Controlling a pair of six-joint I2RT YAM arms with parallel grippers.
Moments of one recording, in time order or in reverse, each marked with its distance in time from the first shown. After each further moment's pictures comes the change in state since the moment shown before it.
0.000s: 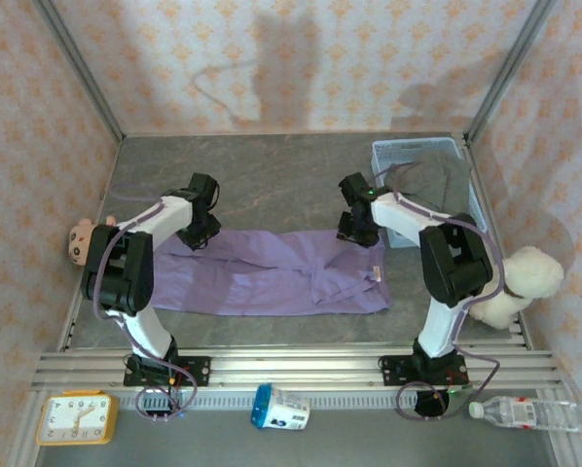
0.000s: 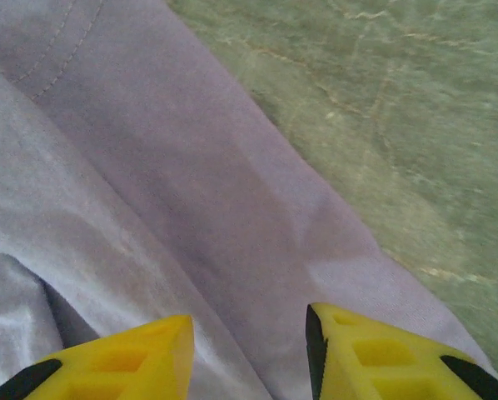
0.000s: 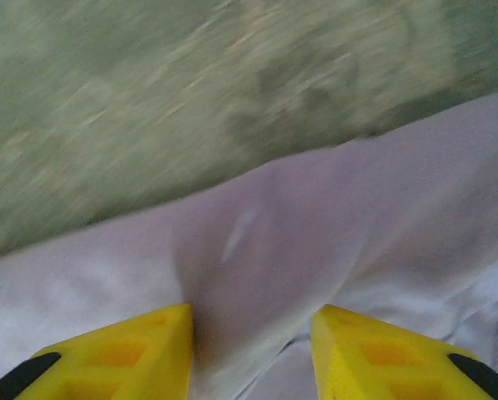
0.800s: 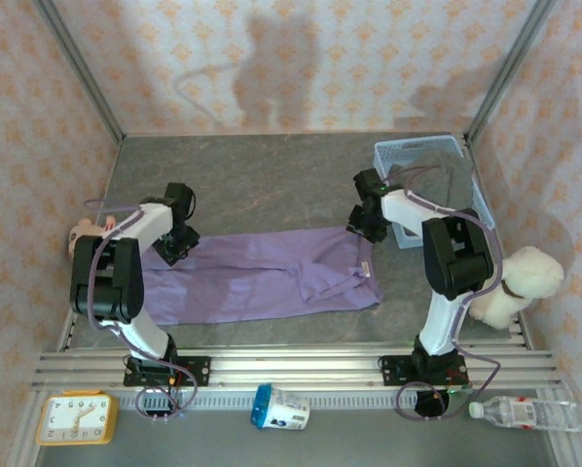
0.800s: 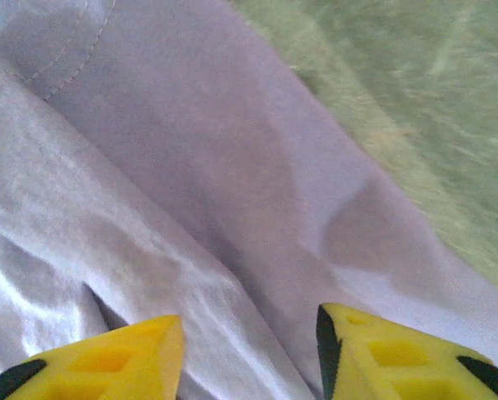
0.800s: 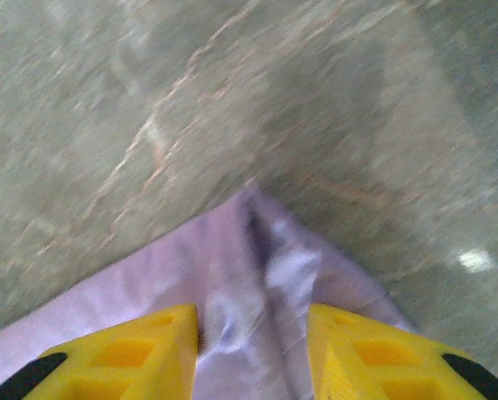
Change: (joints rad) left arm 0.135 -0.105 -0.086 -0.093 -0.001 0.035; right arm -0.063 0.025 0.006 0.064 -0.030 0.040
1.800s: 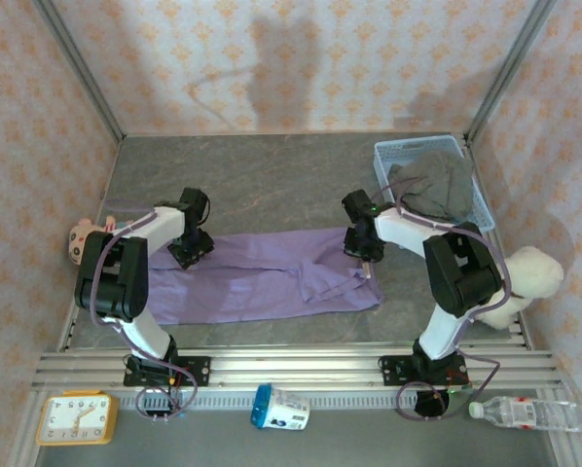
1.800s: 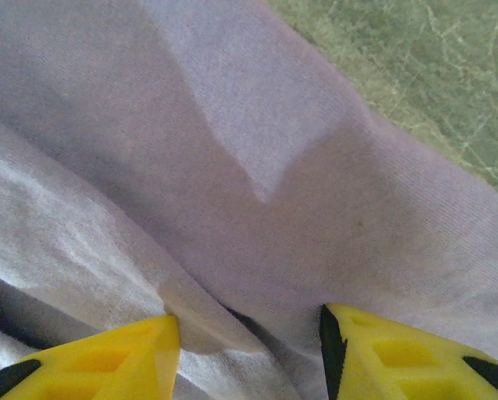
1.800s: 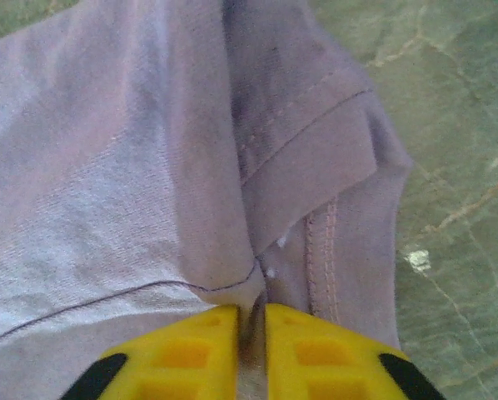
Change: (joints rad) left arm -0.084 0.046 -0.047 0.059 0.074 0.027; right arm 0.100 -0.120 -0.179 -0.021 0.091 -0.030
